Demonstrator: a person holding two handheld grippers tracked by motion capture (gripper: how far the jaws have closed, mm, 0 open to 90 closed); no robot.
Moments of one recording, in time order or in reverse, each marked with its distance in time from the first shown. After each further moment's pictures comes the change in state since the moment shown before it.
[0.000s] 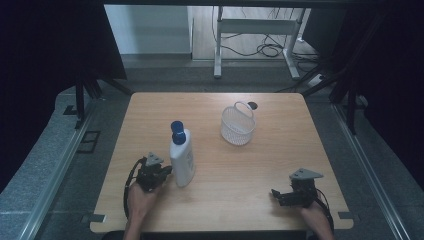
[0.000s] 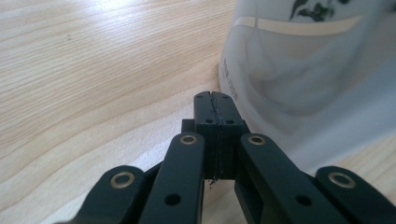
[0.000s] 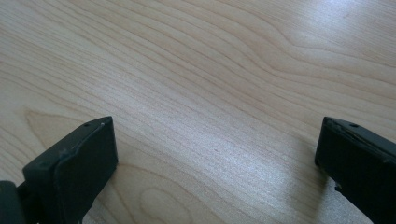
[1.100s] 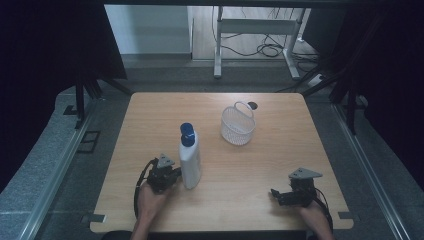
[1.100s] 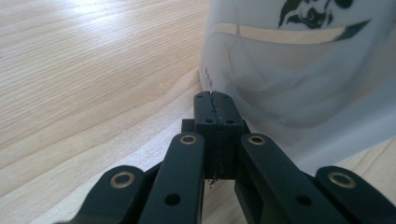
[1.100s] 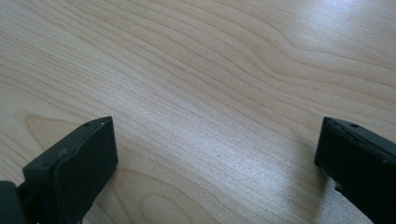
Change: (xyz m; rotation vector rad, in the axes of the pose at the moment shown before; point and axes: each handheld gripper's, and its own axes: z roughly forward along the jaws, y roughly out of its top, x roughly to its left) left arm -0.026 0.006 0.013 -0.001 -0.062 0.042; right arm 0.001 0.002 0.002 0.001 0.002 0.001
